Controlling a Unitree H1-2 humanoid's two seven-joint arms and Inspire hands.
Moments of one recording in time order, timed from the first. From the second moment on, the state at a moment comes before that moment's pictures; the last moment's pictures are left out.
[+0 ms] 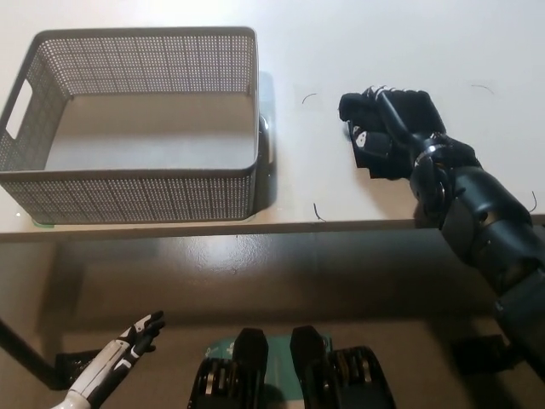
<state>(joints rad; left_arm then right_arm) -0.06 0.37 -0.09 0.40 0.07 -0.37 -0.26 -1.13 -0.16 0.56 1.40 -0.64 -0.22 -0.38</state>
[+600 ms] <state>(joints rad) -0.06 0.37 -0.09 0.40 0.07 -0.37 -0.26 -1.21 -0.15 0.55 1.20 -0.65 -0.28 -0.40</state>
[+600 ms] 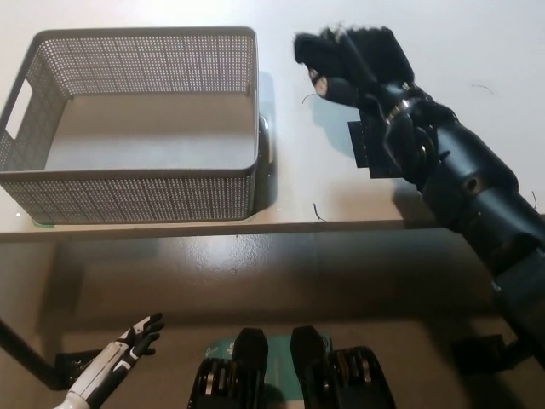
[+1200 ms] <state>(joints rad) -0.05 0.37 -0.09 0.41 0.07 -0.37 -0.26 -1.27 -0.04 0.52 0.96 -0.67 -0.27 -0.39</state>
